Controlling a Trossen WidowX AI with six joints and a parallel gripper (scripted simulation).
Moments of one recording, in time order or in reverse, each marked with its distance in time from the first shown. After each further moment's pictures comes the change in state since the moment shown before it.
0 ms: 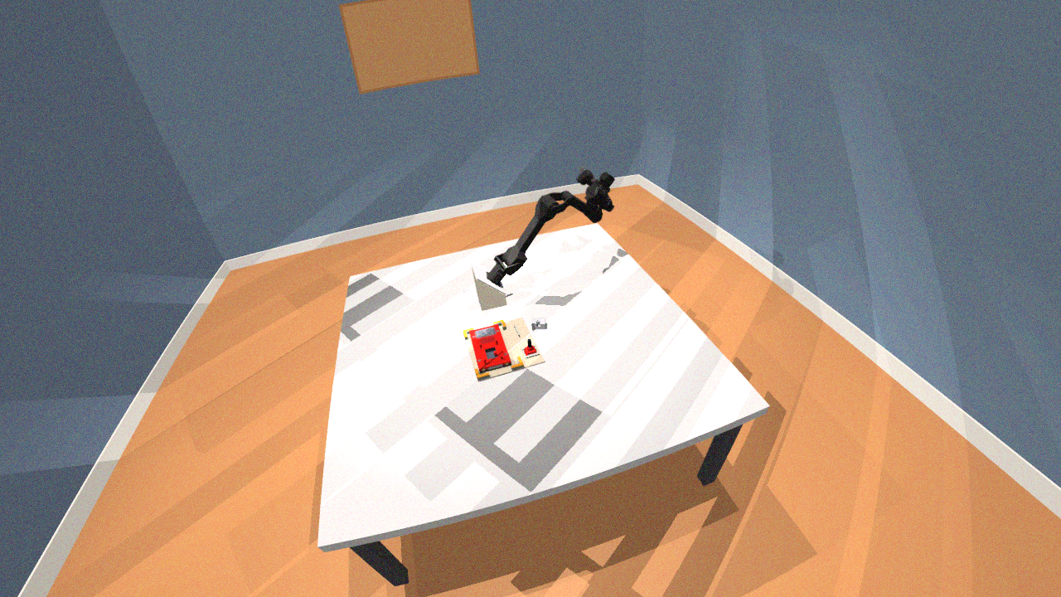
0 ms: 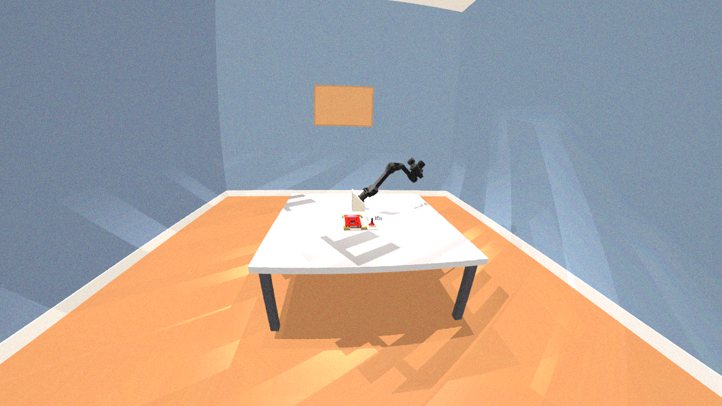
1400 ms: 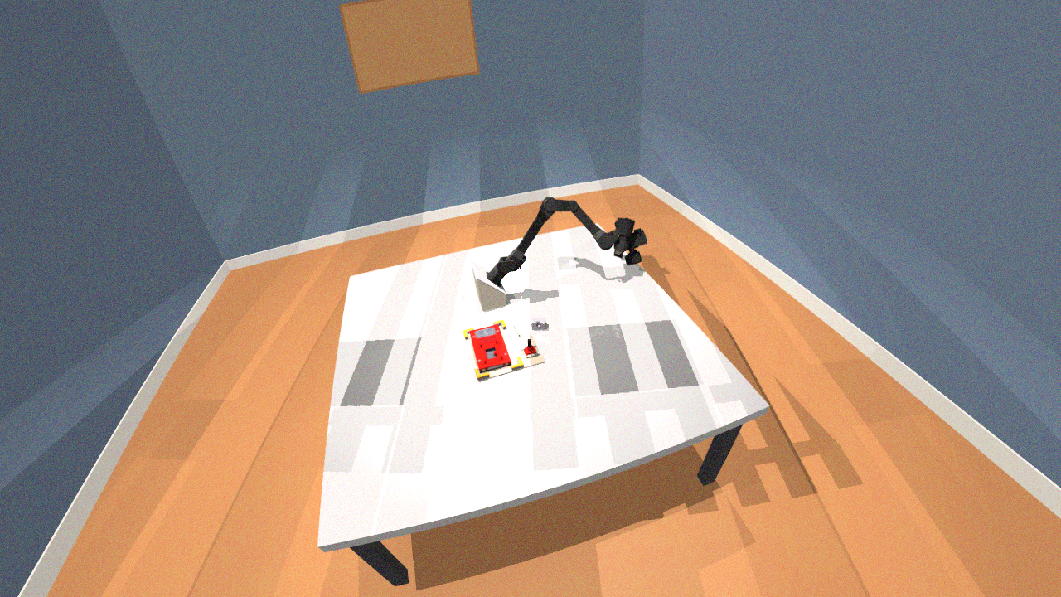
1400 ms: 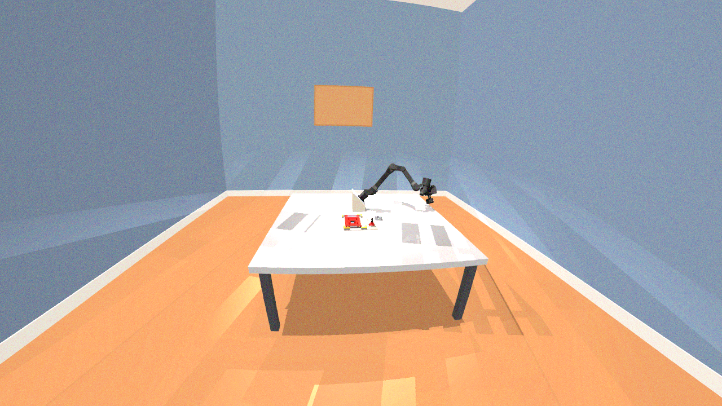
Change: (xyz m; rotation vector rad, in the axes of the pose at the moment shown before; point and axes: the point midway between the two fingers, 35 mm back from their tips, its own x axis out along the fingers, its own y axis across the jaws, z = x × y) arm -0.292 -0.136 -0.019 0.271 -0.207 -1.093
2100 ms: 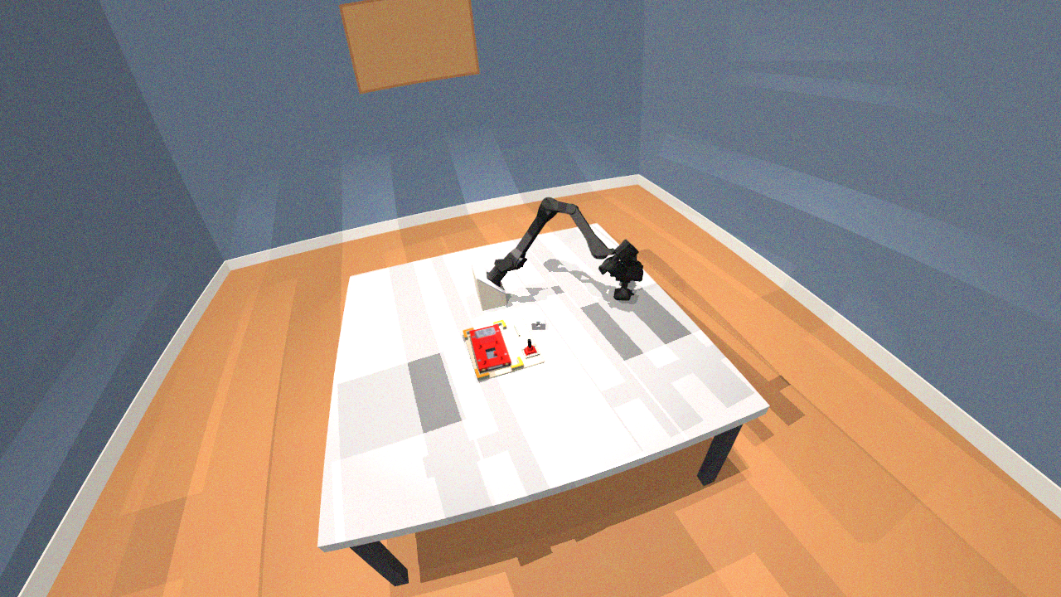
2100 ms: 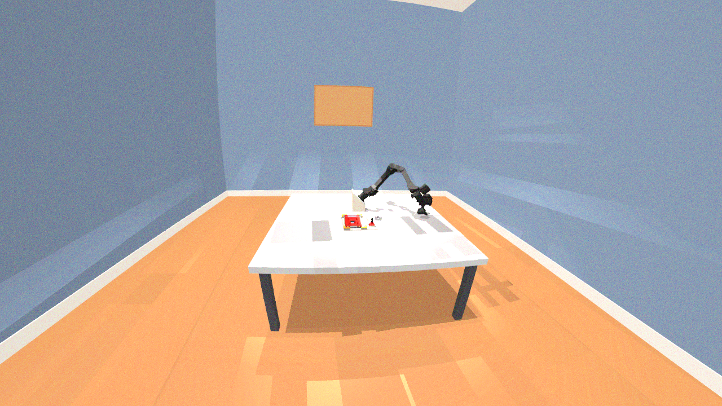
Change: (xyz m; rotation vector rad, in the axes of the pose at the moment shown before) arm -0.160 -0.145 -0.004 0.232 -0.160 -0.611
